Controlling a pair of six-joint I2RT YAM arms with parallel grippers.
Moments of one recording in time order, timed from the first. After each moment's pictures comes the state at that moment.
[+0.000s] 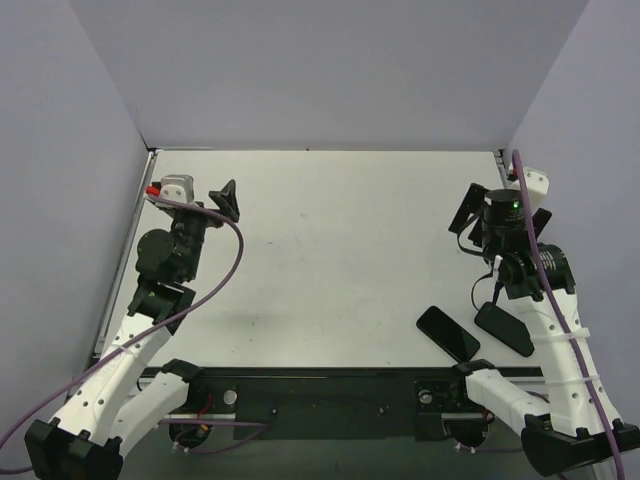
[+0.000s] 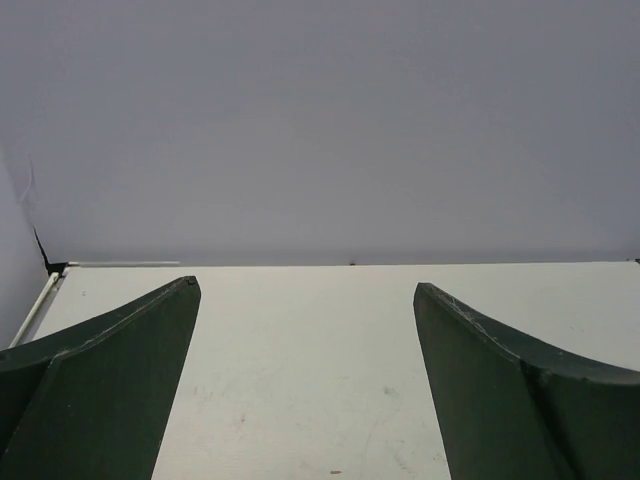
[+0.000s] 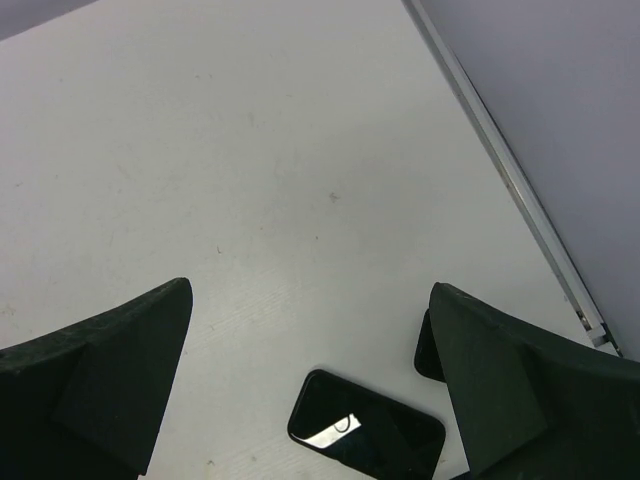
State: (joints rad) left arm -0.36 0.83 0.75 0.35 -0.24 -0.07; right arm 0.21 0.97 1.23 -0.85 0.52 0.37
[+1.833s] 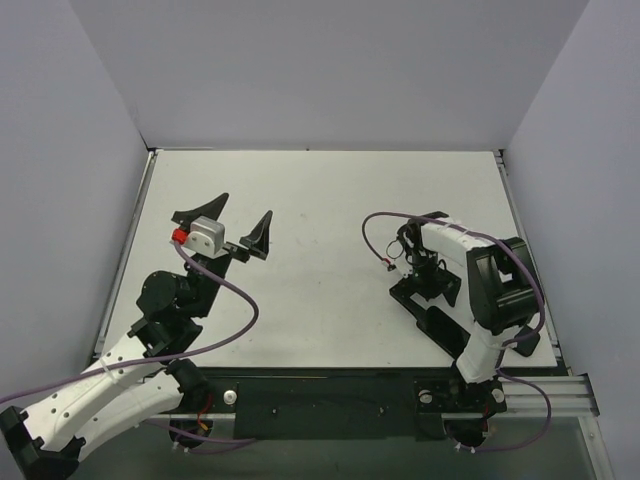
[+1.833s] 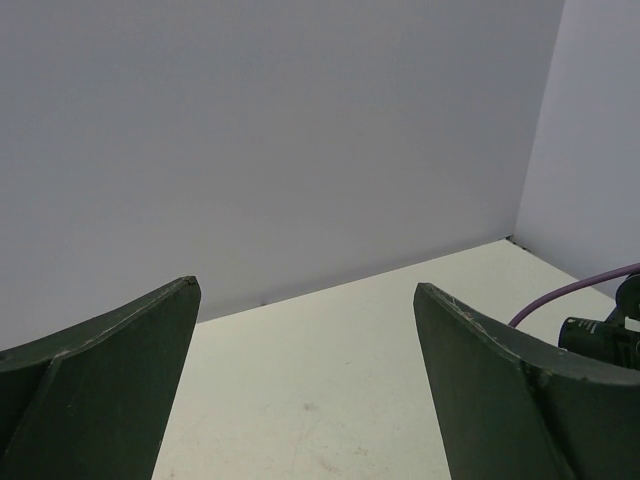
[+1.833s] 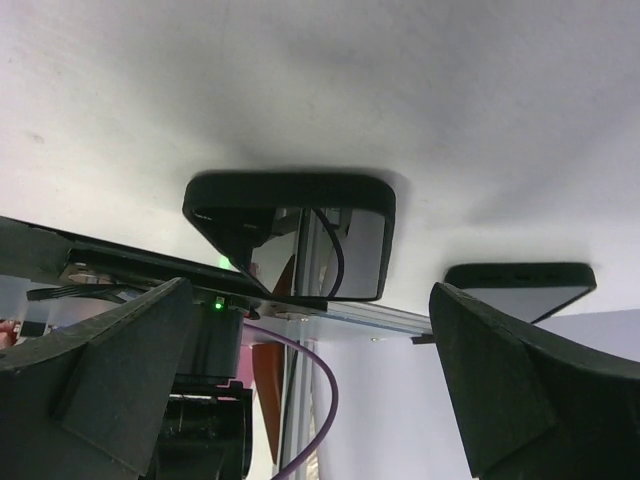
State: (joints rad) left arm -0.81 0.67 0.67 0.43 -0.37 0.16; right arm 0.32 1.76 1.06 -1.20 0.09 -0.36
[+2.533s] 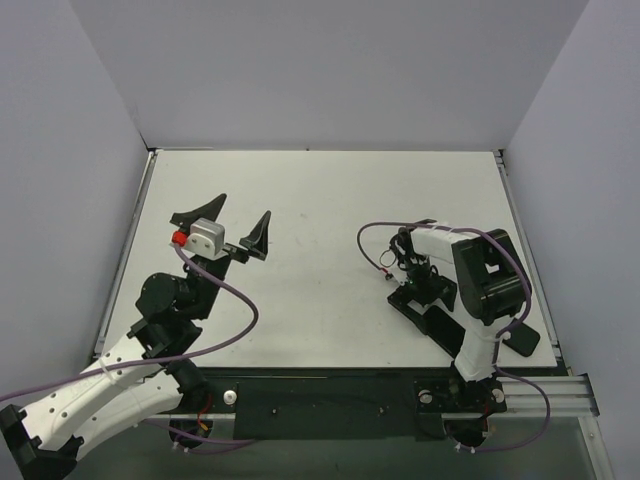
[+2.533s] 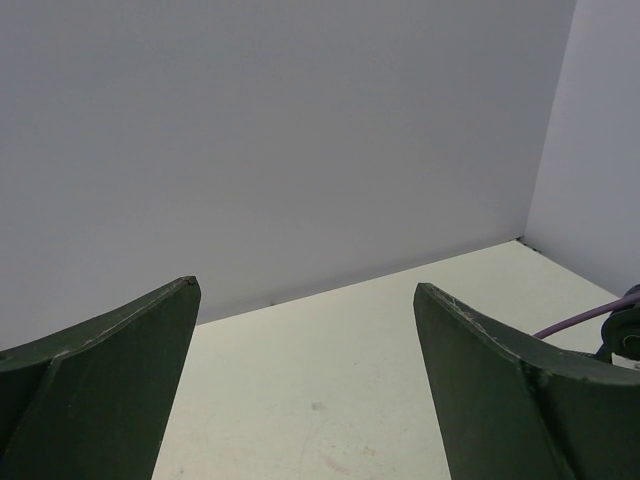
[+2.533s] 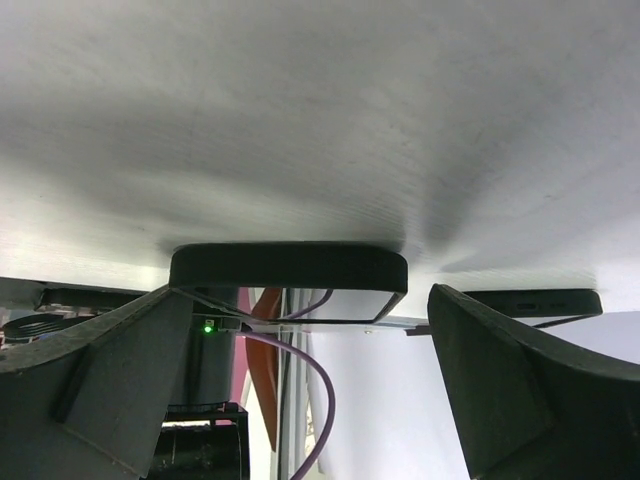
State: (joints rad) left arm -0.84 0.67 0.67 0.44 -0.41 0.20; right arm 0.35 1.87 1.02 -1.13 0.15 -0.32
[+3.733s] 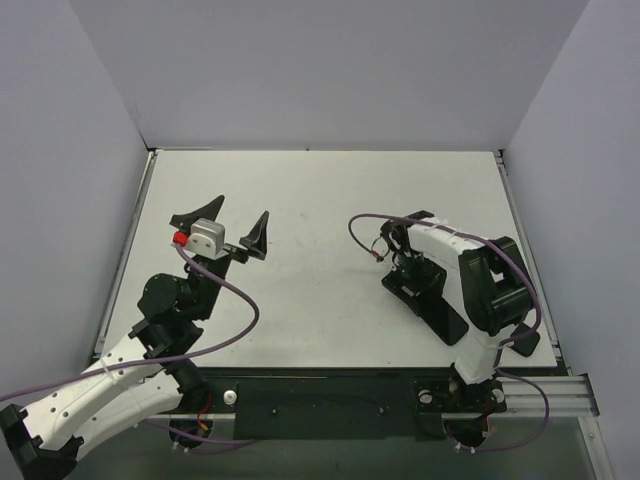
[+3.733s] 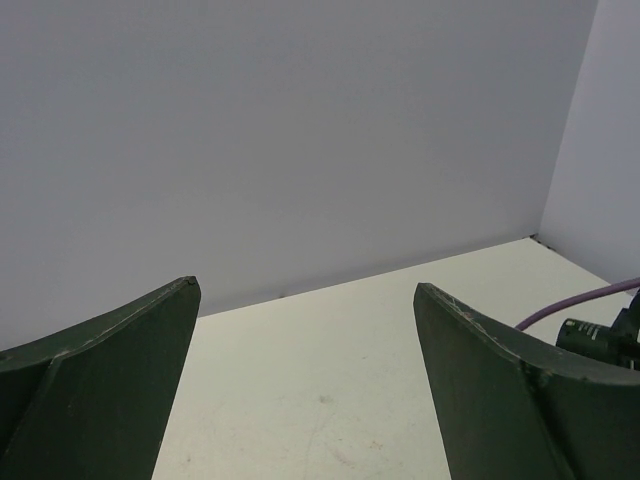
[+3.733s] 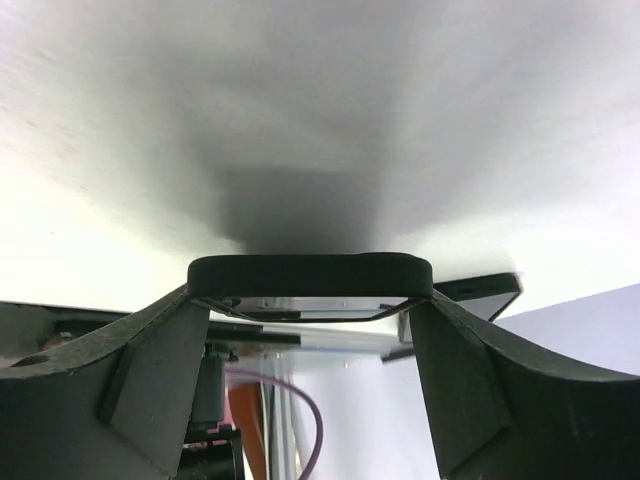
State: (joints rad) left arm -0.84 0.67 0.66 0.44 -0.45 0.20; right arm 0.42 1.82 1.06 -1.11 0.21 -0.29
